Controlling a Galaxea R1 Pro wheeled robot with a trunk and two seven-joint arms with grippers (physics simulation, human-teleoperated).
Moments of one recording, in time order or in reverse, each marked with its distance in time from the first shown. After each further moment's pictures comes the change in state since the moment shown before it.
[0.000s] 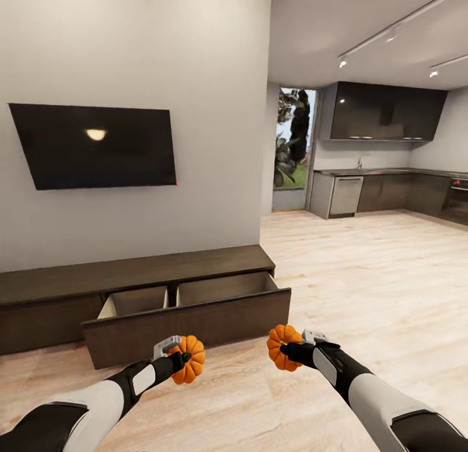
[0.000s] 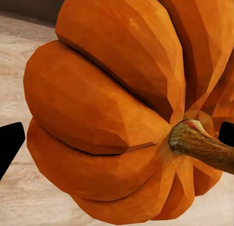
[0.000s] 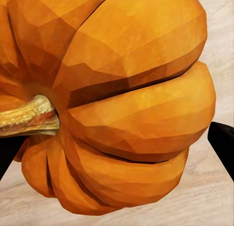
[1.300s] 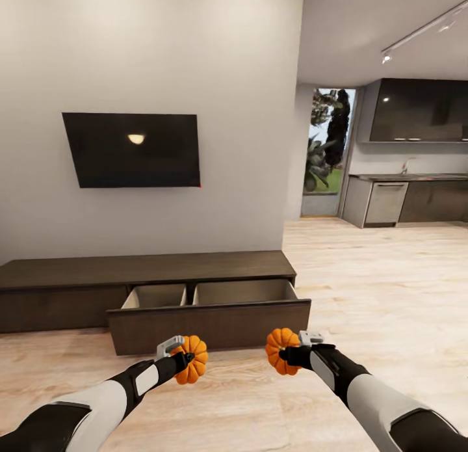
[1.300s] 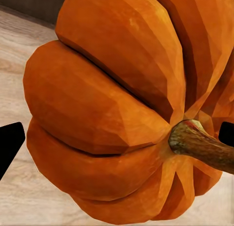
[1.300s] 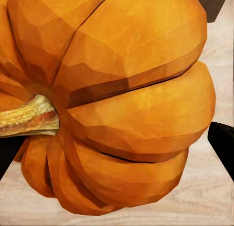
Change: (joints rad) left arm 0.000 -0.014 -0.001 0.000 -0.002 -0.001 0.000; right arm 0.000 0.000 0.139 0.000 0.004 0.000 -0.006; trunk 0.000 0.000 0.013
